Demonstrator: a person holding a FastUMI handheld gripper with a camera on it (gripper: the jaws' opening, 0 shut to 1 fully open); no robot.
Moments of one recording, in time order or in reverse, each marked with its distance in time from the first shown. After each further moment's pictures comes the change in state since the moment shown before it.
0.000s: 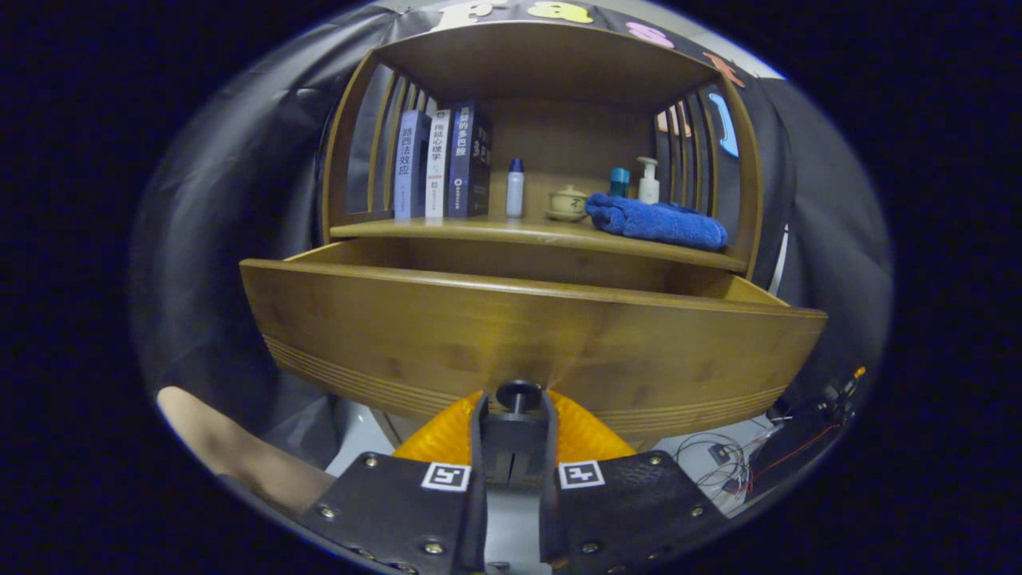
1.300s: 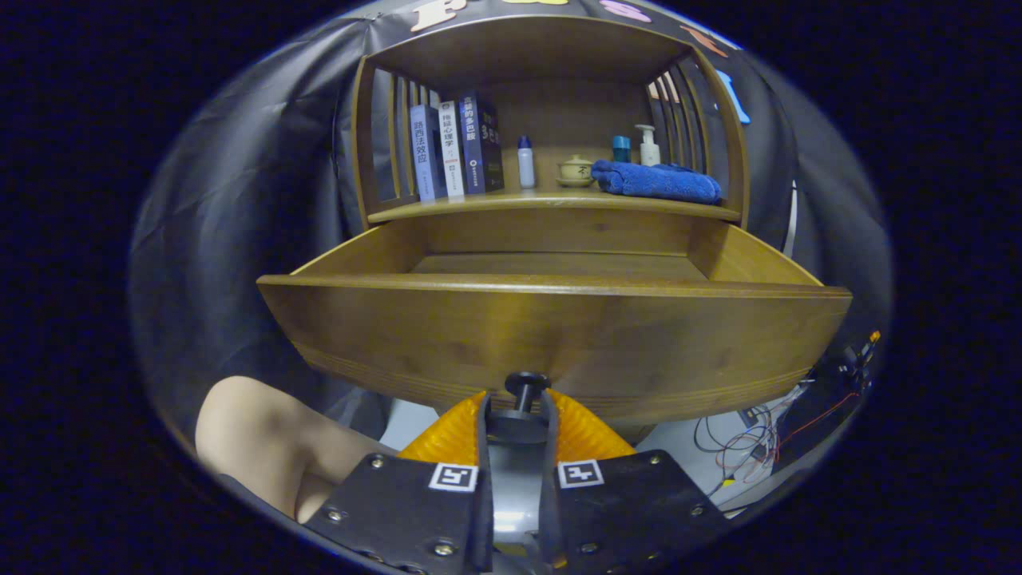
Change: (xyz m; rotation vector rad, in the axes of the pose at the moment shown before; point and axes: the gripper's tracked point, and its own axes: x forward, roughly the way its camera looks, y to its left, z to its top) arm -0.056 0.012 -0.025 0.070 0.108 0.098
